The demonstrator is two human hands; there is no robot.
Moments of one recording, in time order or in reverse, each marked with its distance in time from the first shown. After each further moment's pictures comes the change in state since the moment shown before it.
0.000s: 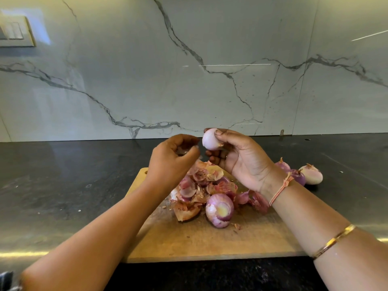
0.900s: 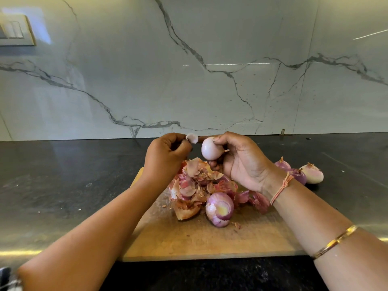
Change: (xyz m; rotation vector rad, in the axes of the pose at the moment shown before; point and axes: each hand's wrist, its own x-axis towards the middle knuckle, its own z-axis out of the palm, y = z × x) left_hand 0.011 -0.009 -0.003 0.039 0.070 0.036; right_hand -0.002 0.000 0.002 -0.134 -0.032 0.072
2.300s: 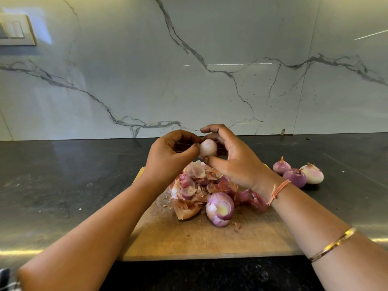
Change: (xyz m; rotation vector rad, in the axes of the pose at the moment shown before) left_hand -0.007 0.011 -0.004 -0.180 -0.130 0.023; right_hand 0.001 0.011 -0.008 -0.765 -0.054 -0.454
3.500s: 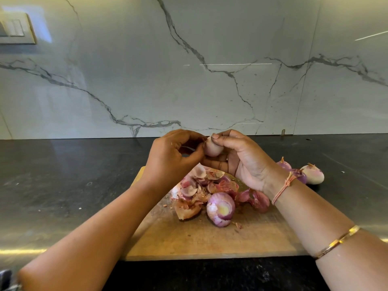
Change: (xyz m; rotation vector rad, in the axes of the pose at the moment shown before) left_hand -0.001 -0.003 0.001 0.266 0.040 0.363; right_hand 0.005 -0.011 -0.004 0.857 0.066 0.409
